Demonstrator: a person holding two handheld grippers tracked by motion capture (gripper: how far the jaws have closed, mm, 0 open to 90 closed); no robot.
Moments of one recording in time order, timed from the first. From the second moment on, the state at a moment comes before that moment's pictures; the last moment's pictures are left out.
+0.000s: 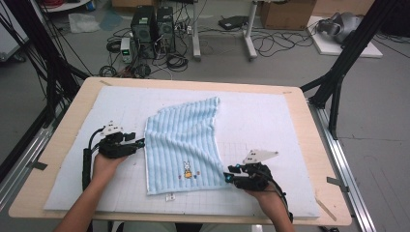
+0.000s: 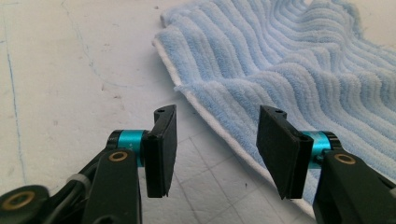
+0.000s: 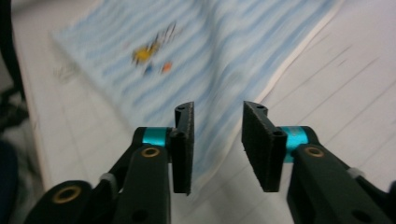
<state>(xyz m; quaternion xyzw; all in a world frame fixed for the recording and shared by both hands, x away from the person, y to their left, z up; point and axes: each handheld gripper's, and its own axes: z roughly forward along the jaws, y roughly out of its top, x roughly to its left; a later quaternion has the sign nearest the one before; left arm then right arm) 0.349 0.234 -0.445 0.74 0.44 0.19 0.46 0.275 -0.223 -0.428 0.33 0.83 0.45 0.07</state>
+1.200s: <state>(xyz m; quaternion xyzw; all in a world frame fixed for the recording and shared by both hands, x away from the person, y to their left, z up) 0.350 0.229 -0.448 0.75 0.44 0.18 0.46 0.395 -0.161 -0.451 0.42 0.80 0.39 0.17</state>
